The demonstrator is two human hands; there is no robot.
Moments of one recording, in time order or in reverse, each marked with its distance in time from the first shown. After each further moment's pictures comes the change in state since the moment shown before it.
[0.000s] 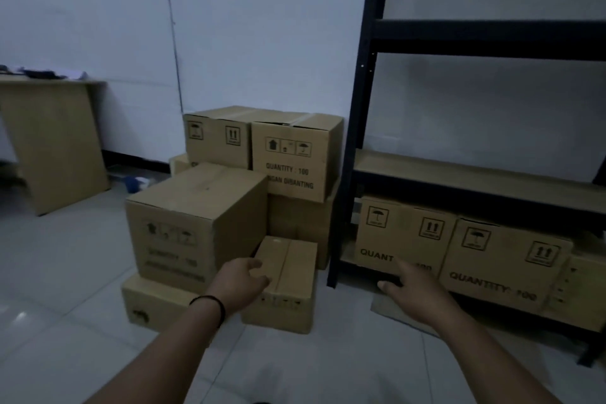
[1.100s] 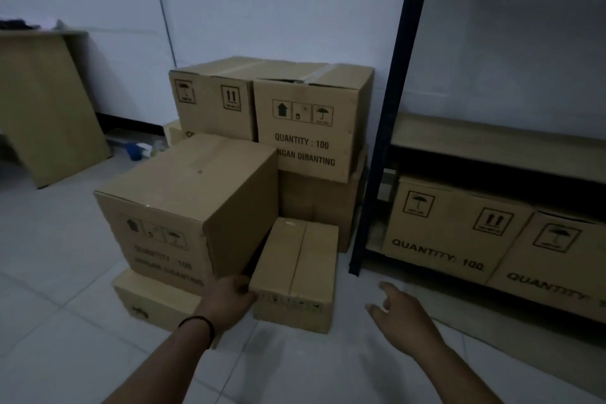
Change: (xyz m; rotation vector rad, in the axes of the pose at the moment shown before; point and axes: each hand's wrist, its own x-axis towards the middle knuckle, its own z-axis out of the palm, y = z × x) left_hand 0.138 -0.077 0.039 -0.016 -0.082 -0.206; right_hand 0.139 -0.003 0.110 0.057 -0.218 0.108
